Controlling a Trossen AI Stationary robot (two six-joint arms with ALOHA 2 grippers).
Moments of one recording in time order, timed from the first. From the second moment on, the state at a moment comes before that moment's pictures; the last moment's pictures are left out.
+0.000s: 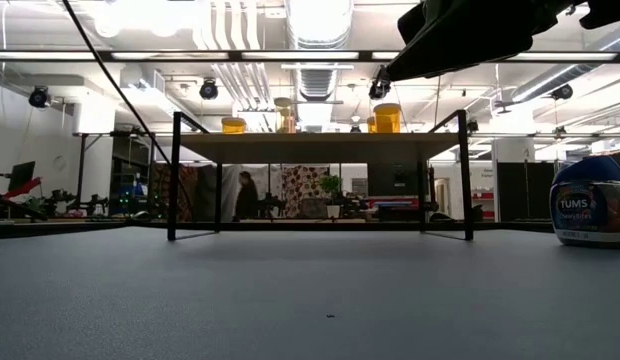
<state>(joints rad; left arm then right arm) -0.99 1.51 1.04 -1.11 0.19 -2.04 0.50 1.58 0.88 0.10 0.31 -0.04</state>
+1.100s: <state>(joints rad) -1.00 1.55 1.02 -1.03 0.07 -2.00 0.48 1.58 0.86 0.11 0.31 -0.02</state>
